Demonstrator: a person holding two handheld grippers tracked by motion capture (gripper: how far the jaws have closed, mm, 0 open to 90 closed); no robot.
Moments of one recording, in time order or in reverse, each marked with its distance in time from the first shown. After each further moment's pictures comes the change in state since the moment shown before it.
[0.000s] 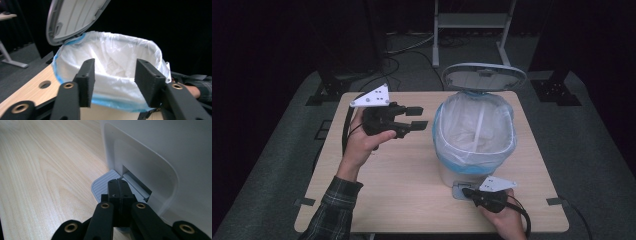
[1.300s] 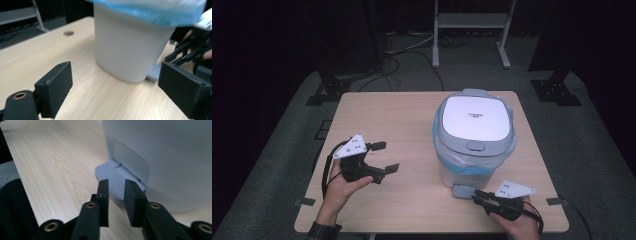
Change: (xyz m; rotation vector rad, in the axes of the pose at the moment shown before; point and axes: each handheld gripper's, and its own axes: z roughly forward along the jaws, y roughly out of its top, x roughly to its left) left arm -0.031 -0.128 -0.043 0.114 0.240 -0.143; right arm 0.000 -0.006 -0.042 -0.030 0.006 0.002
